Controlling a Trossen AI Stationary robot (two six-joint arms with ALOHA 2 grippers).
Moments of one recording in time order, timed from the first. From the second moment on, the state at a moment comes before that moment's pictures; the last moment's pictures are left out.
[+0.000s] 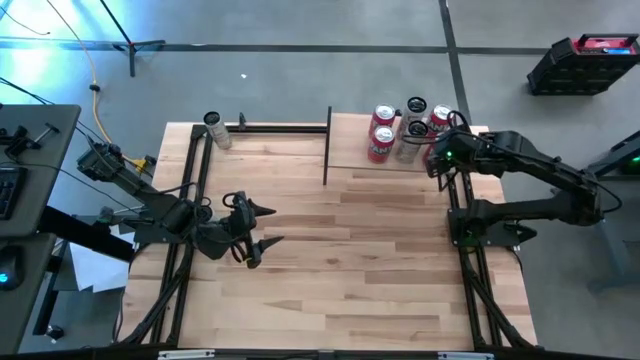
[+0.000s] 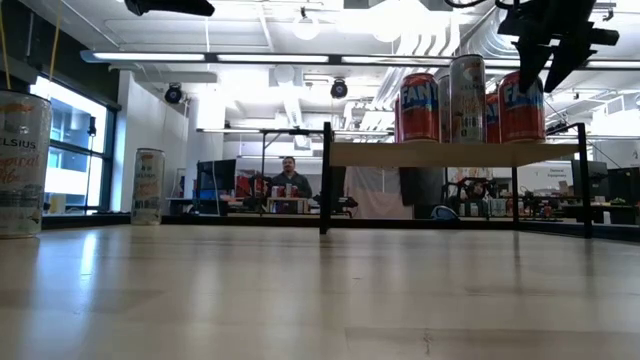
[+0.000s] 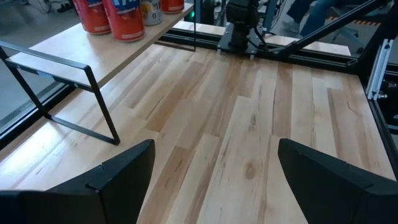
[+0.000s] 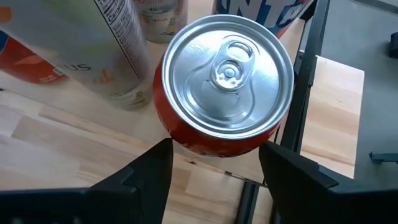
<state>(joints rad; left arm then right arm) -0.57 1.11 0.90 -0.39 -0.79 -0.49 -0.37 0.94 1.16 -1.43 0.49 0.80</state>
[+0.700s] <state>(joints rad) -0.57 1.11 0.90 -0.39 -0.74 -0.50 -0.37 0.94 1.16 -1.40 0.49 0.80</state>
